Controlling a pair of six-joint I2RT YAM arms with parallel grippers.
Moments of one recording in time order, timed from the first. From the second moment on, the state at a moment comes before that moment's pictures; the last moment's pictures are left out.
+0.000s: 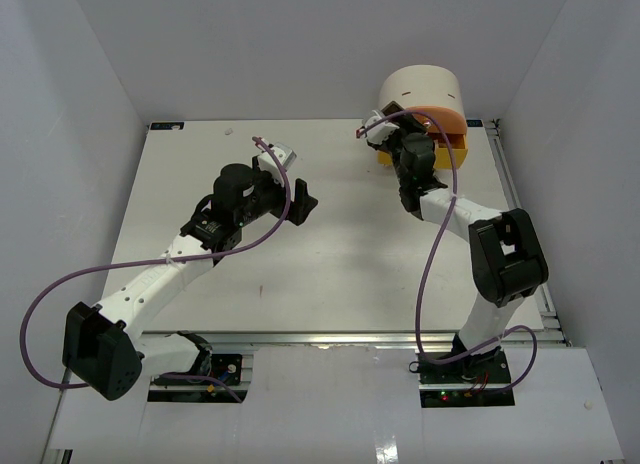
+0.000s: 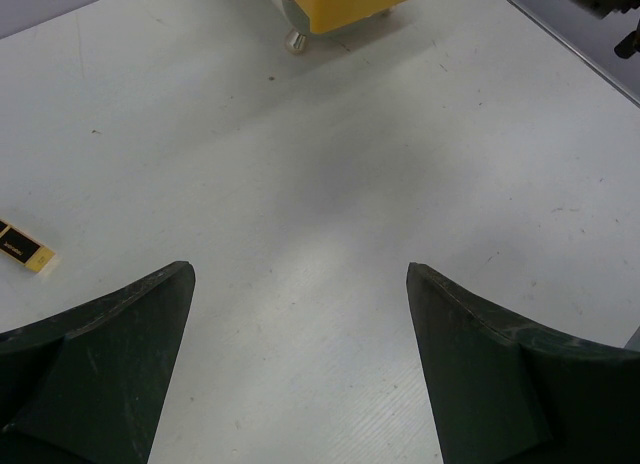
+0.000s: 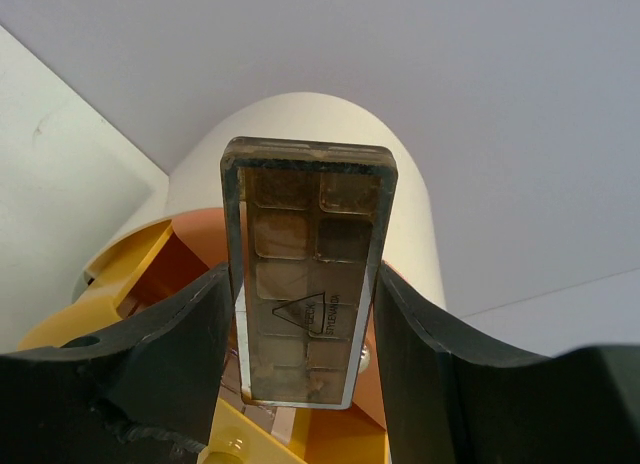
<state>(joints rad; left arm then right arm) -0.55 1.21 0.97 -0.03 0.20 -0.06 0.41 1.76 1.11 0.71 0.20 -0.95</state>
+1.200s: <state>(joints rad) -0.54 1.21 0.97 -0.03 0.21 -0.06 0.36 1.62 1.21 0.37 0.07 -0.74</state>
